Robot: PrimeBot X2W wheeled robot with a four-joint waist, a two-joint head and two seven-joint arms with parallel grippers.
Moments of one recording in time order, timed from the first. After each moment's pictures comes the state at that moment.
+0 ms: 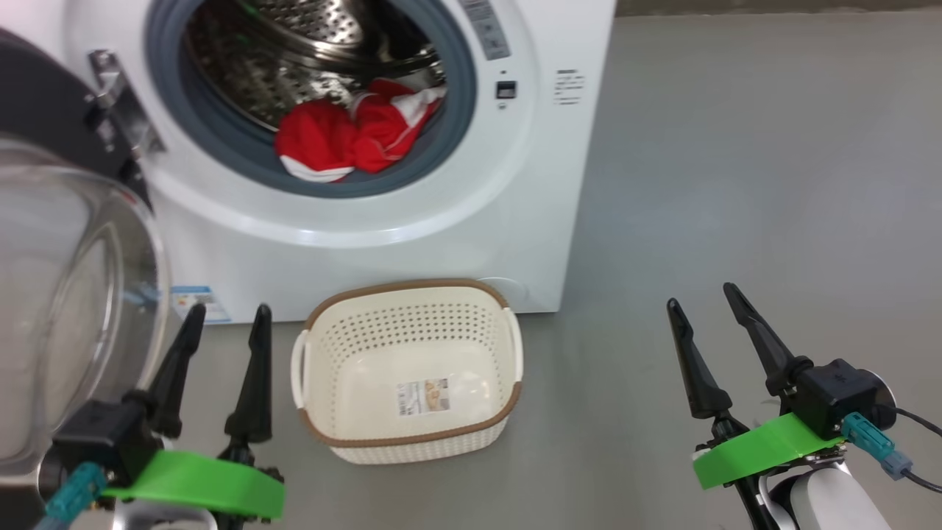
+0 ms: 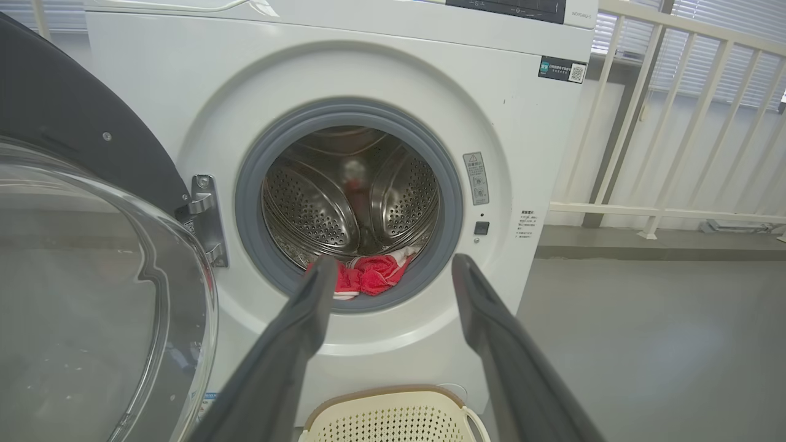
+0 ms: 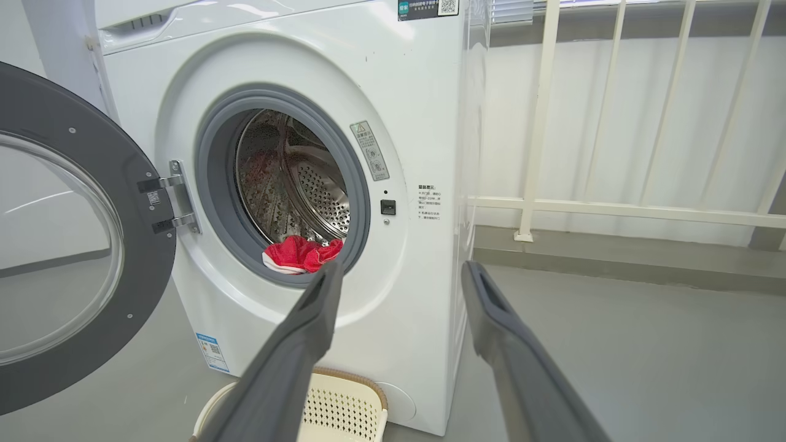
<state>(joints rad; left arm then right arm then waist) -0.15 0.27 -0.17 -0.09 -0.43 0.14 -0.08 -0.13 -0.05 0.07 0.18 0.22 0.12 -0.25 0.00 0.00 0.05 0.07</state>
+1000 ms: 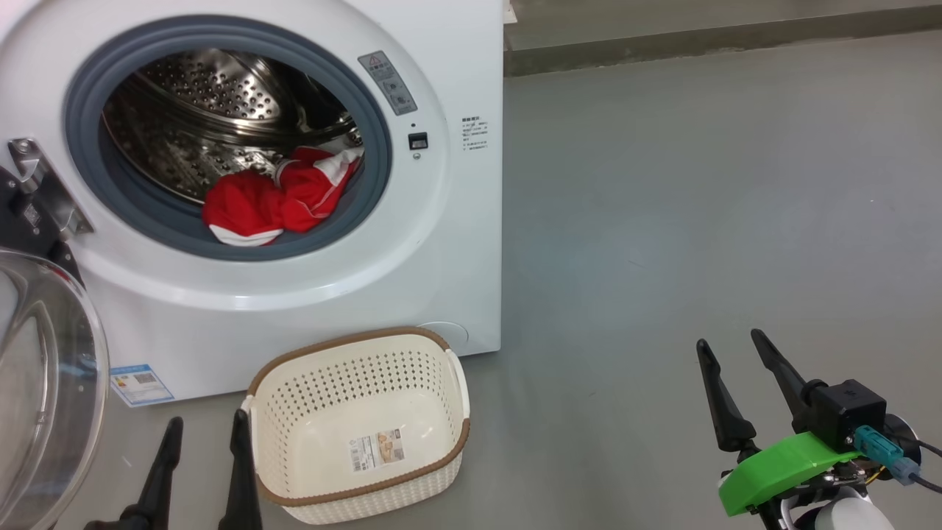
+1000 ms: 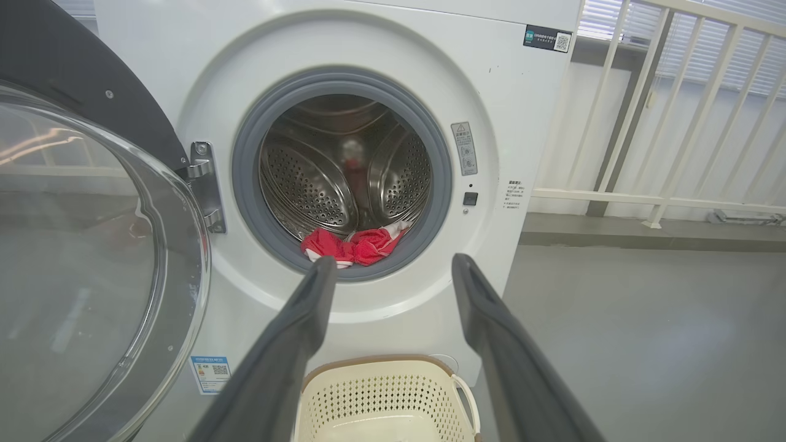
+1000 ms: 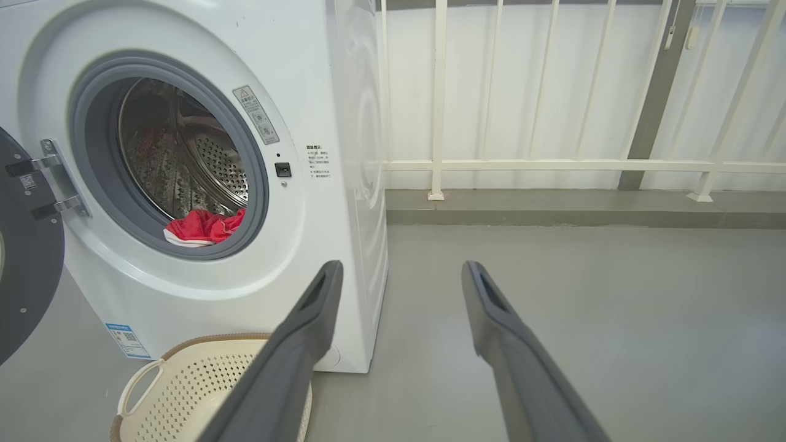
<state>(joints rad) 0.11 0.24 -0.15 -0.13 -0.38 0.26 -0.18 -0.07 -0.05 -0.01 0.23 0.21 0.12 -0.16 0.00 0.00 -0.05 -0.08</state>
